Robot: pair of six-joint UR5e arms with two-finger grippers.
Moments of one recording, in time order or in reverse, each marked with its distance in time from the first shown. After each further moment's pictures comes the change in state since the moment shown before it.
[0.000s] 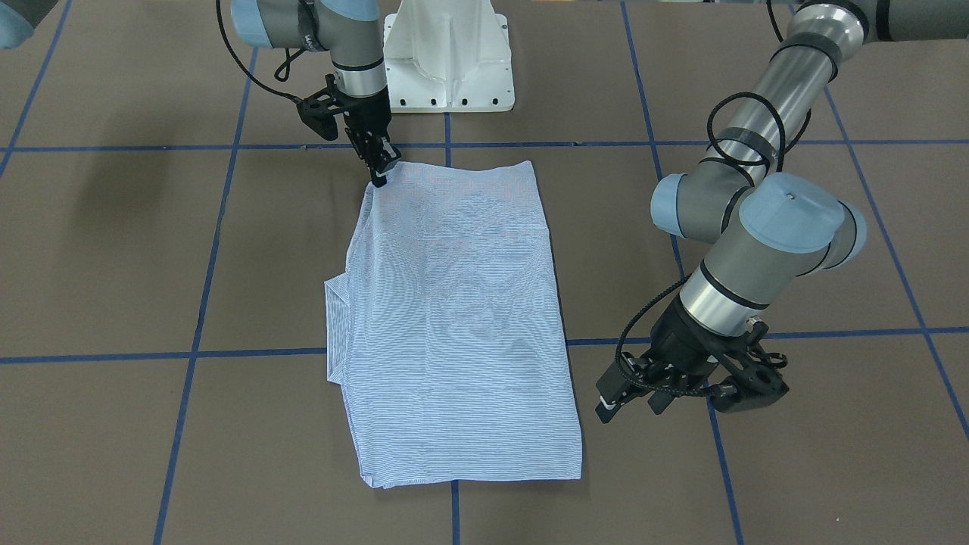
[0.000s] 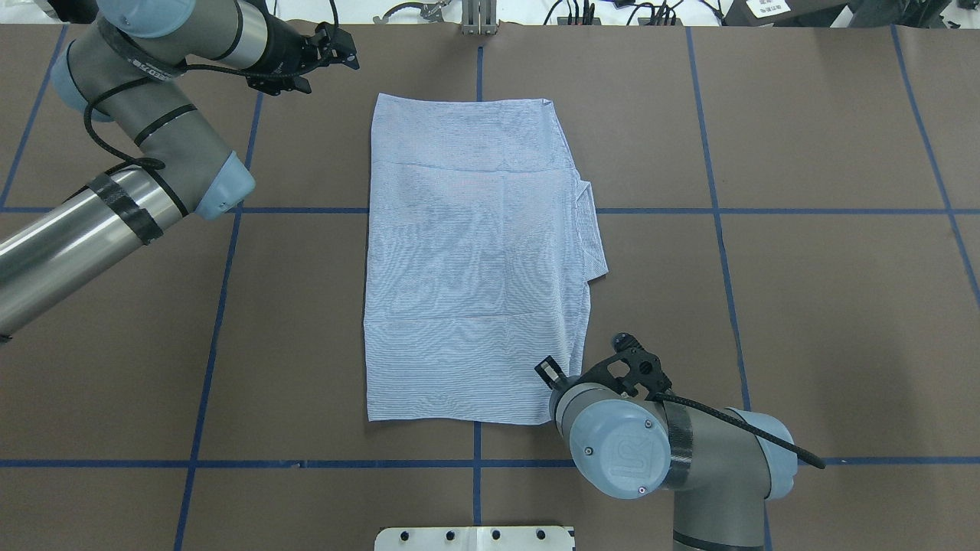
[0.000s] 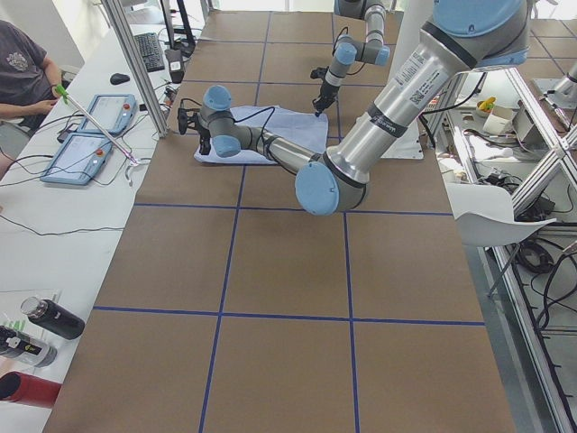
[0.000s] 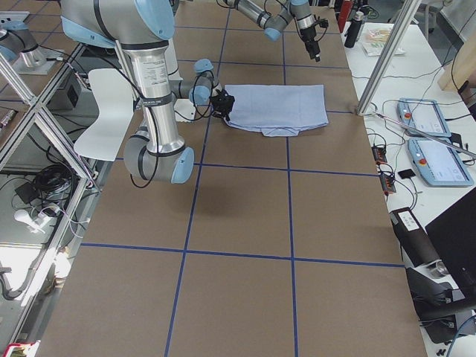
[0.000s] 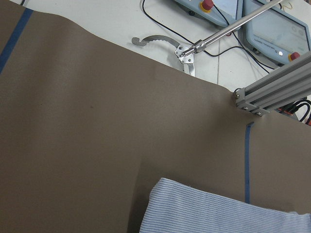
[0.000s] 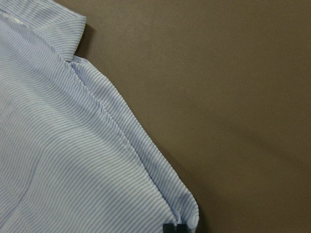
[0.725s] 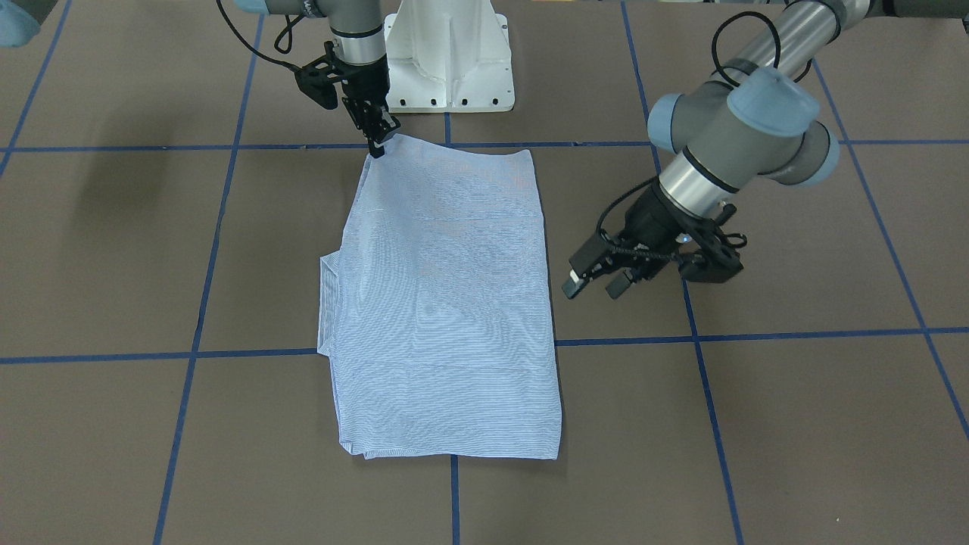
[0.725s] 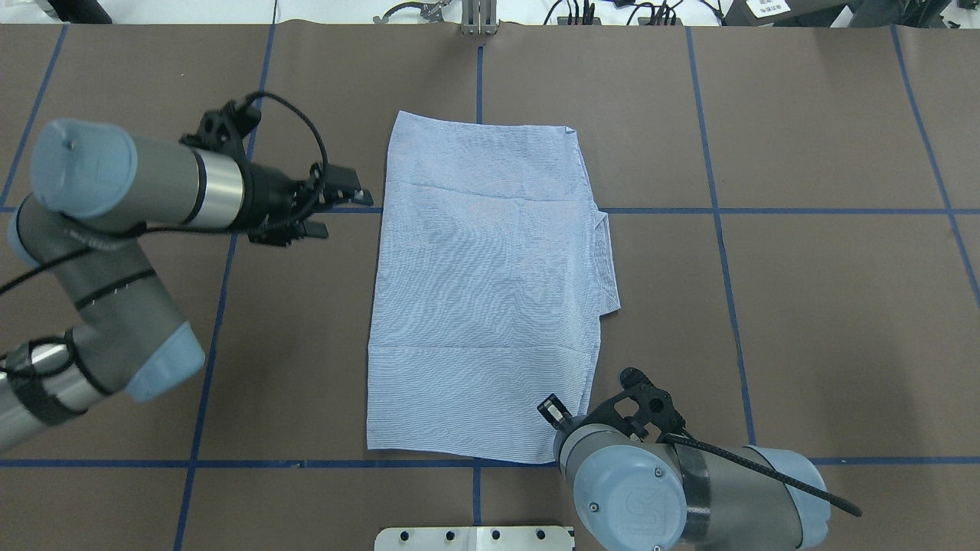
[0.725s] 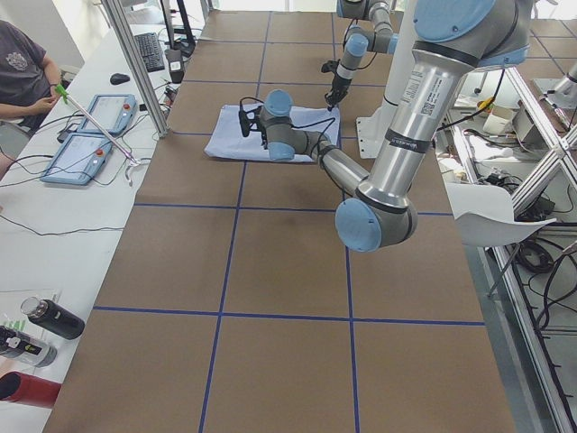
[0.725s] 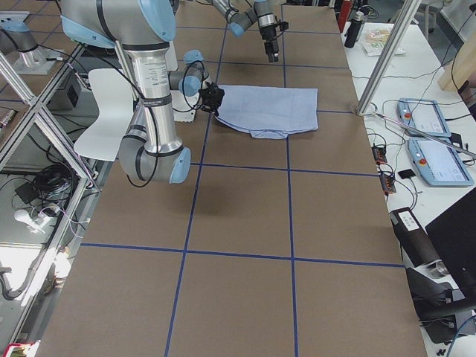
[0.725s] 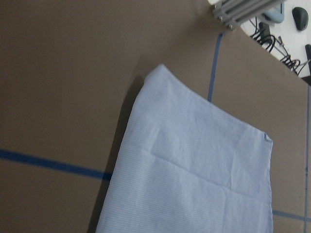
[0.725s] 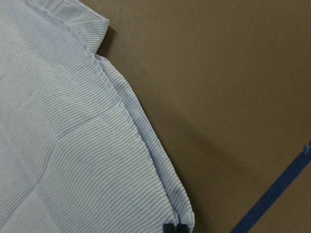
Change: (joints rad) left arm 0.269 0.369 -0.553 -0.001 0.041 -0.329; right arm -0.079 -0.011 0.135 -0.161 0.001 0.033
